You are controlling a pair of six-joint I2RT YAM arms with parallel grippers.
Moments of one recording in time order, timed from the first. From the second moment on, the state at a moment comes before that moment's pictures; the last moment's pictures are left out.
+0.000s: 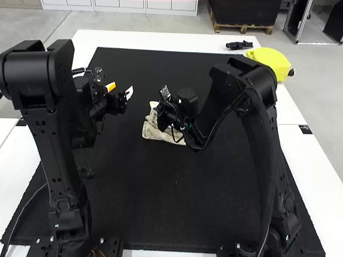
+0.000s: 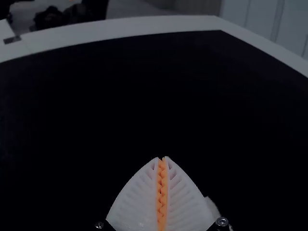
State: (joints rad) left arm 0.20 1.75 0.43 1.25 0.63 -0.14; right arm 0.71 2.23 0.98 1.13 -0.22 -0.18
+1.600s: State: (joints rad) left arm 0.20 1.75 0.40 1.30 0.63 -0.19; right arm 0.66 2.40 1.05 1.07 -0.46 0.30
